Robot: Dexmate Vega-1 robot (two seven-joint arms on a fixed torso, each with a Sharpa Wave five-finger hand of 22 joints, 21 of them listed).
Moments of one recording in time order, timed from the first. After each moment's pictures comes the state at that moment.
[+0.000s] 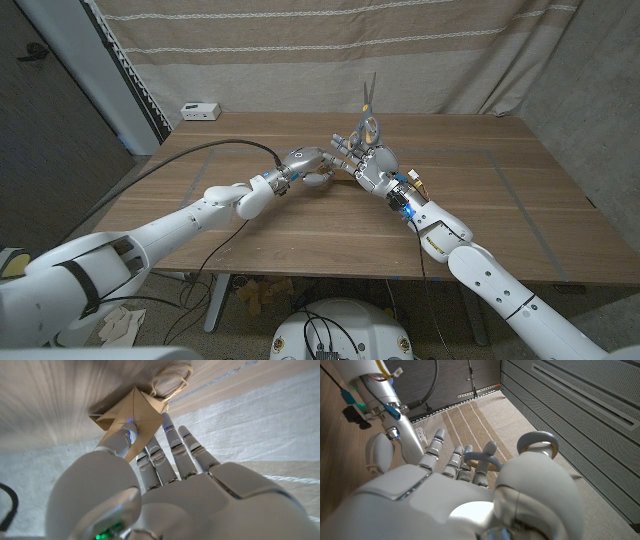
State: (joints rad) left arm 0.48 0.62 0.92 -1.14 0.68 -0.46 0.49; left_hand 0.82 0.06 0.79 -0.14 0.20 0.97 -0.19 0.43 0.24 1.03 -0.18 0.44 0.44 0.82 -0.10 0.21 0.28 0.42 -0.04 0.28 0.22; right arm -1.15 -0.53 -0.42 -1.94 1.17 0.09 0.29; right_hand 0.82 0.09 -0.29 -0.04 0.52 0.14 0.01 1.53 0.97 0.13 0.05 0.50 0.36 0.09 0.00 0.38 0.21 0.17 0.20 0.48 0.18
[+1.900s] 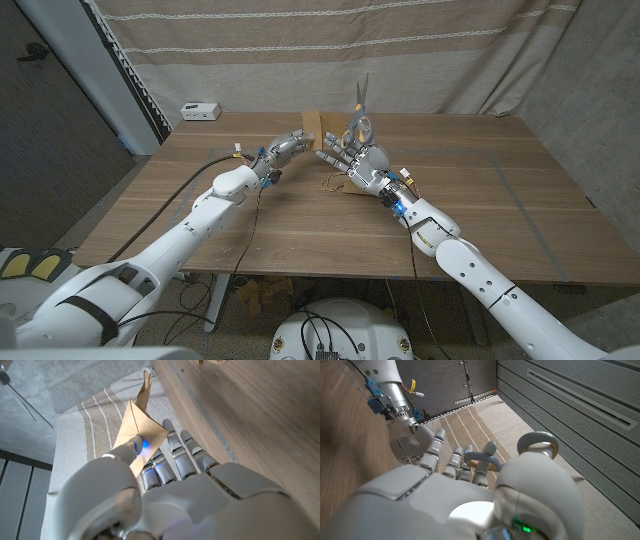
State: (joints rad) left arm 0.66 0.49 0.52 -1.19 -0.60 -0.24 -0.33; left_hand 0.73 0.15 0.81 0.04 0.22 0.62 -0.21 0.69 0.65 0.80 -0.21 0.59 0.88 0.68 -0.06 0.20 0.40 0.32 -0.04 0.38 0.25; right arm -1.08 -0.47 -0.45 -1.83 1.17 0.09 0.37; right_hand 0.81 0.09 -0.29 -0.04 0.52 0.14 0.01 1.52 0.95 0.13 0.05 0.48 0.36 0.09 0.00 0.35 0.21 0.18 0.20 0.45 0.18
